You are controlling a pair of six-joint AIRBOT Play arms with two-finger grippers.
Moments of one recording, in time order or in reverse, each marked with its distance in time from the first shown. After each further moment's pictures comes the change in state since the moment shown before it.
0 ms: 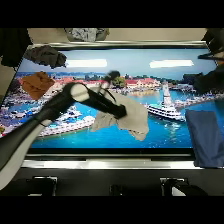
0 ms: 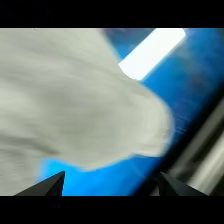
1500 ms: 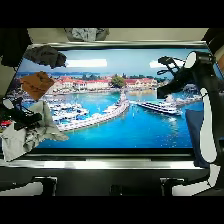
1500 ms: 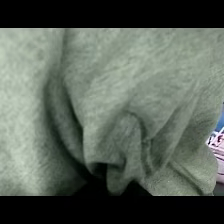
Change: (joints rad) left arm 0.928 0.101 -0.531 0.396 -0.076 -0.181; right arm 0.000 -0.468 0.042 0.209 -0.074 -0.036
